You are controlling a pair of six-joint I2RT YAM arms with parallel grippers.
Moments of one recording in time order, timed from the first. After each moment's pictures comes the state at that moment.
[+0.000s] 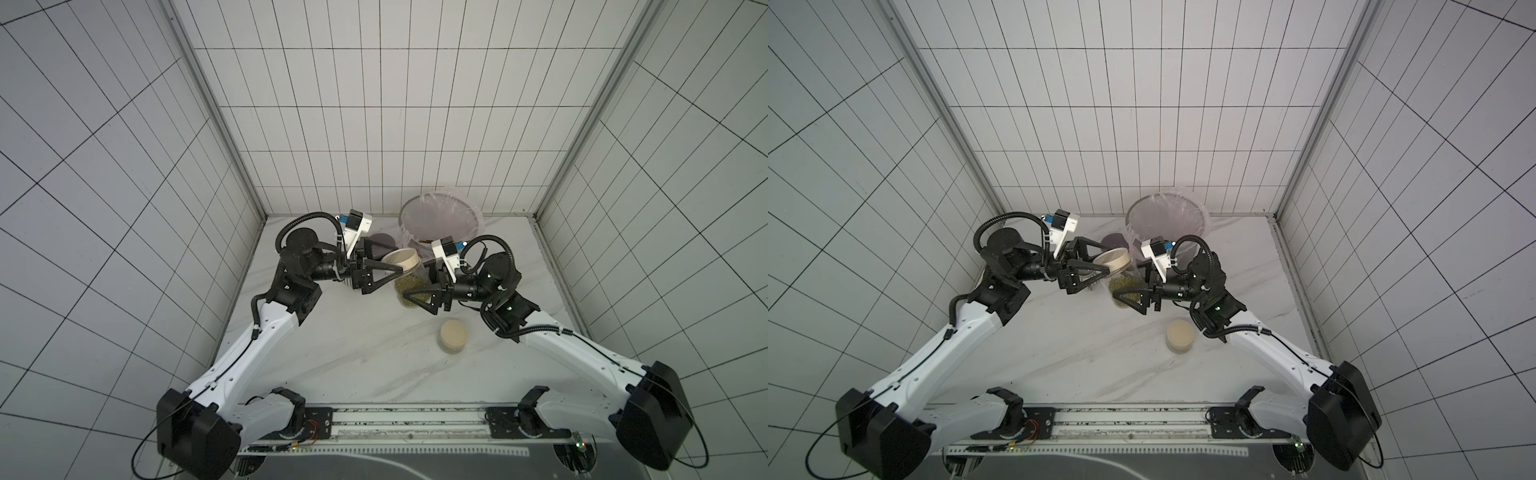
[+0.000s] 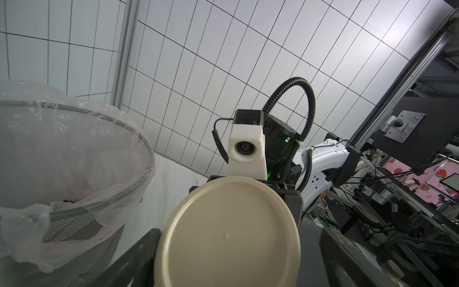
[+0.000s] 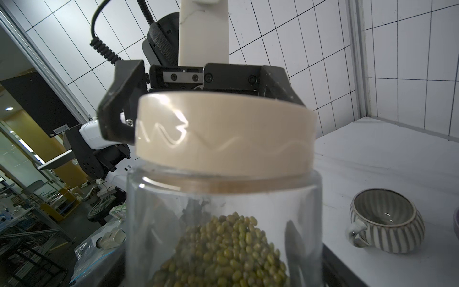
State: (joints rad) left arm -0.40 1.17 1.03 0.25 1.12 -0.54; right arm 0.64 1.20 0.83 0.47 -0.88 0.49
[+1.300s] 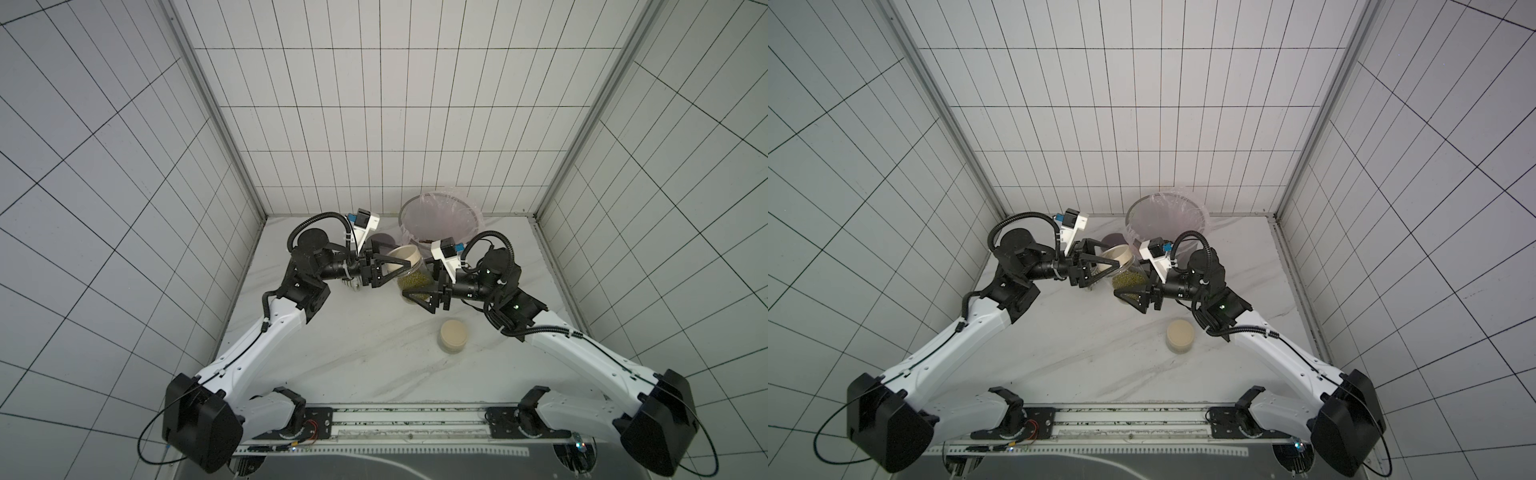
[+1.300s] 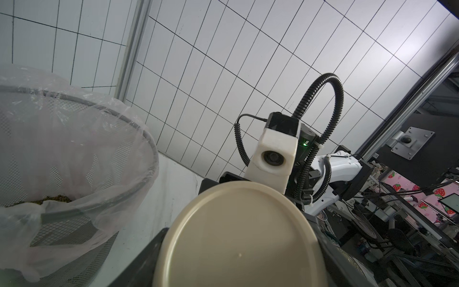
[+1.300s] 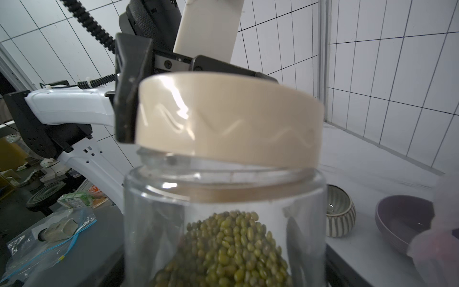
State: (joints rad) left arm -0.45 1.21 1.02 0.27 1.00 -0.59; right arm 0.65 1.17 0.89 0.23 -0.74 0.19
